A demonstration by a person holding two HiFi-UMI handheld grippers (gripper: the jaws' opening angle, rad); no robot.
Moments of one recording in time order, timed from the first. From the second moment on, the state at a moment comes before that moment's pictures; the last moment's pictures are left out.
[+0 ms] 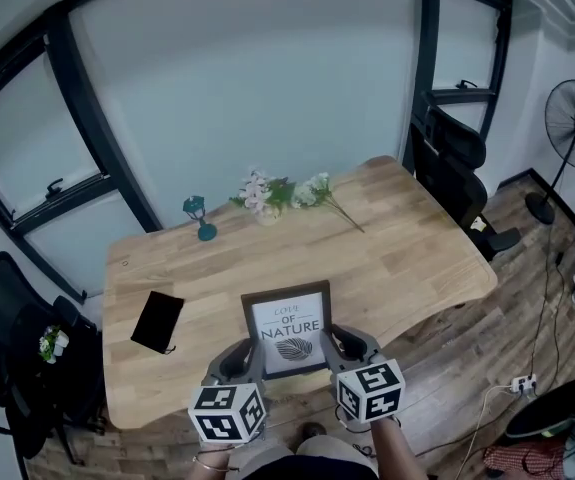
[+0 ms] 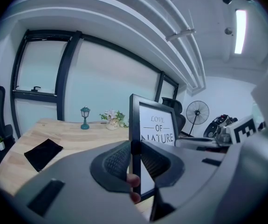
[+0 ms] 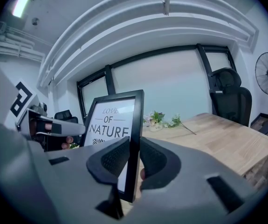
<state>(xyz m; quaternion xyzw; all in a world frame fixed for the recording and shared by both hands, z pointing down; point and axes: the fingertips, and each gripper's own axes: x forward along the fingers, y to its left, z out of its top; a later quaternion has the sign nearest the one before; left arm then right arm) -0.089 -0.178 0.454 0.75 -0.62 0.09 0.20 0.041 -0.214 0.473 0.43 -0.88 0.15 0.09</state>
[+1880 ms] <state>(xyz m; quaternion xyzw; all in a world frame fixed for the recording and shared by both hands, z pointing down) -0.086 -0.044 0.402 0.79 -0.59 0.04 0.16 0.047 -0.073 0.410 0.47 -0.88 0.08 0.07</state>
